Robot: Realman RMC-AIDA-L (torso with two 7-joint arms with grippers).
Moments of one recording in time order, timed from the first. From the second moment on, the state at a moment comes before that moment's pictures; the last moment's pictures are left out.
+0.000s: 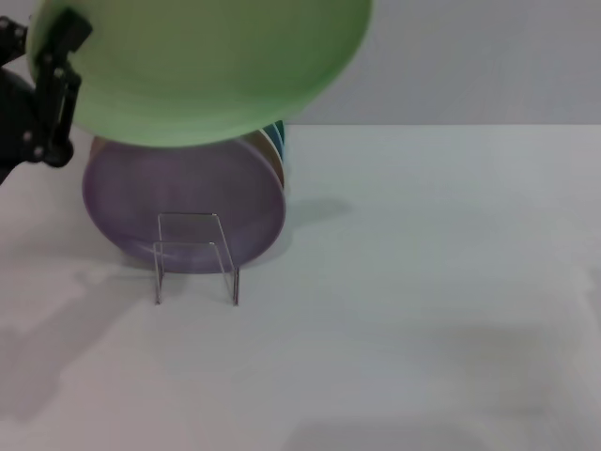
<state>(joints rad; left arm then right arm) -0.36 -1.79 -0.95 -0.58 2.89 1.66 -0.18 0.12 2.08 0.84 0.24 -2.34 -1.88 0.40</state>
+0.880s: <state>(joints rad) -0.58 -1.82 -0.79 -0.08 2.89 1.87 -0.09 0.12 2.09 0.78 0.25 -2.35 -1.92 0.39</state>
